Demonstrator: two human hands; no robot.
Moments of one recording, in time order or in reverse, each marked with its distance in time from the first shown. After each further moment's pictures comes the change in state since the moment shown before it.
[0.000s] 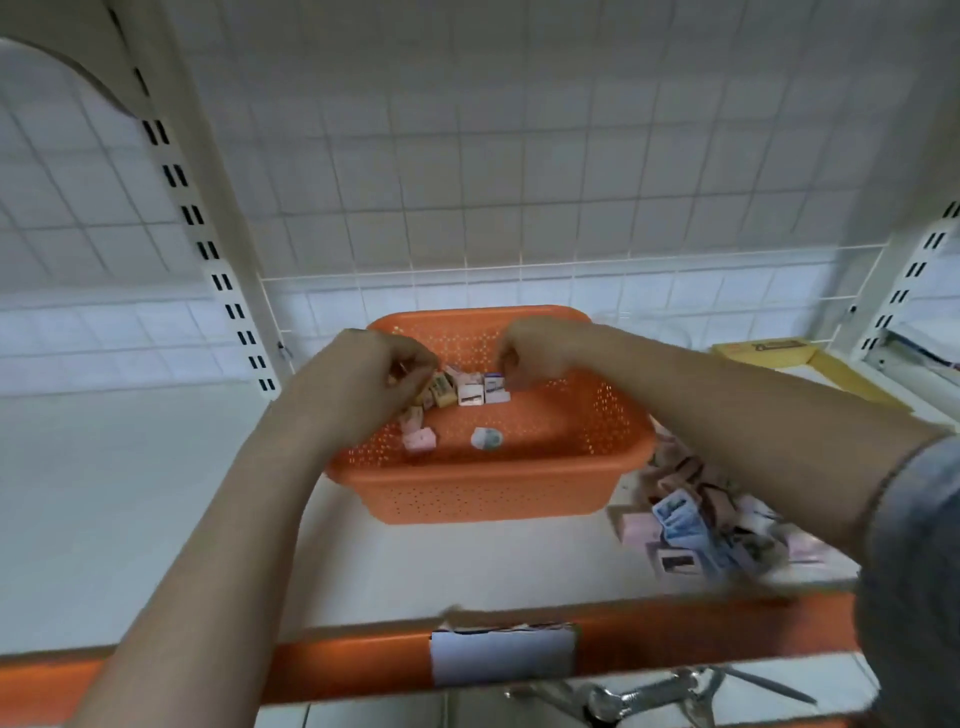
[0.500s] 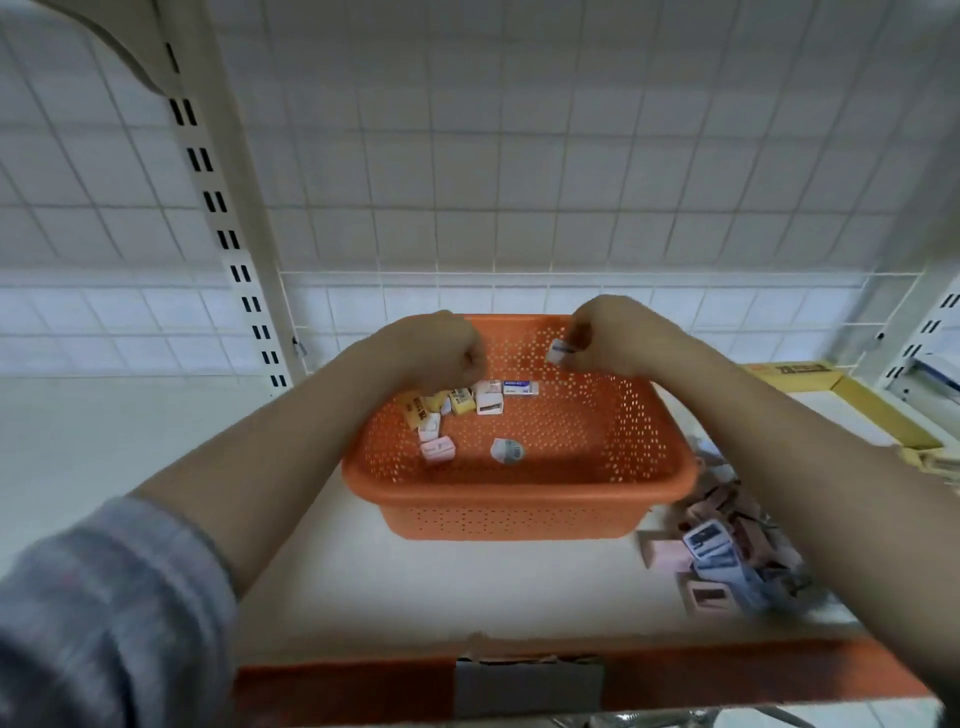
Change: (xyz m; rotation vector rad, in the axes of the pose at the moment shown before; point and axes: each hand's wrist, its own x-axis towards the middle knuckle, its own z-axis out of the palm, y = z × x) left_hand 0.084 -0.022 0.028 0.209 -0.392 0.184; right_hand -0.020 0.022 -0.014 0.084 0.260 0.273
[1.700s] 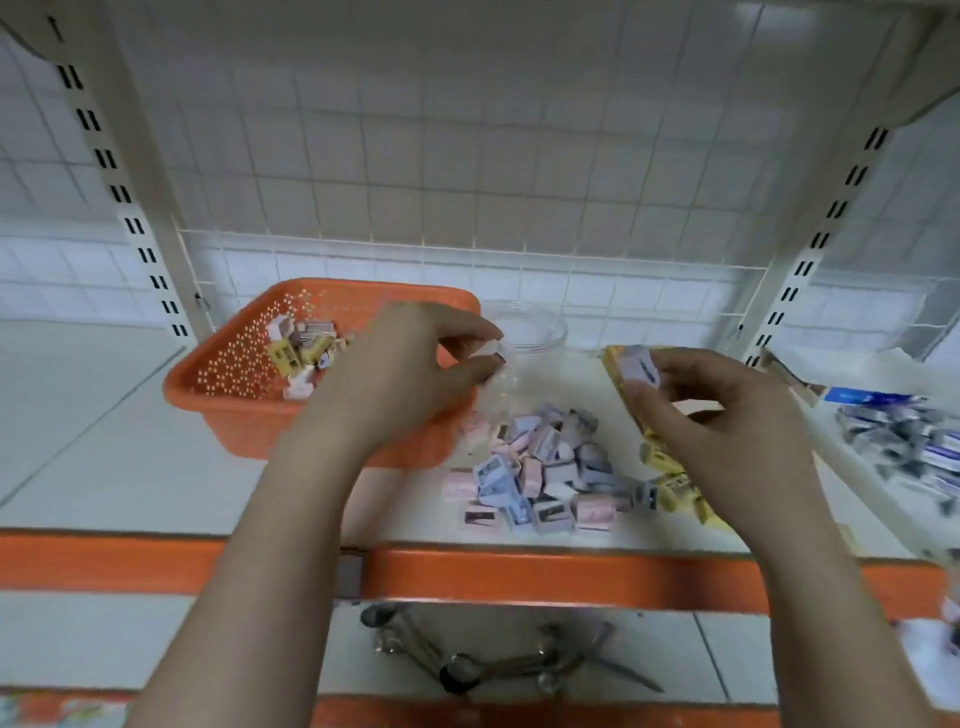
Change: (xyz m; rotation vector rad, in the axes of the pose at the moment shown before) left_hand -0.059 0.211 0.002 -0.422 0.550 -0.101; right_hand -0.225 0.123 -0.038 0.683 0.505 0.131
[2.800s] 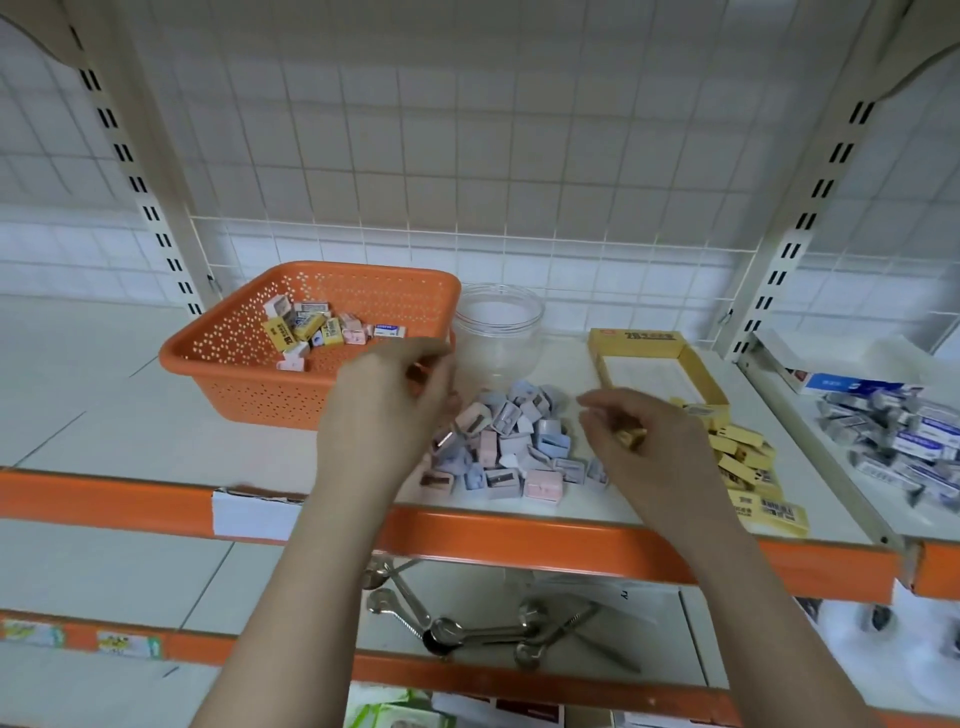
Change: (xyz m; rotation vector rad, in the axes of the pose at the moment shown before) left_hand -0.039 0.039 0.053 0.027 0.357 -0.272; right_hand -0.011 0.050 -0.008 -0.014 -0.224 -0.105
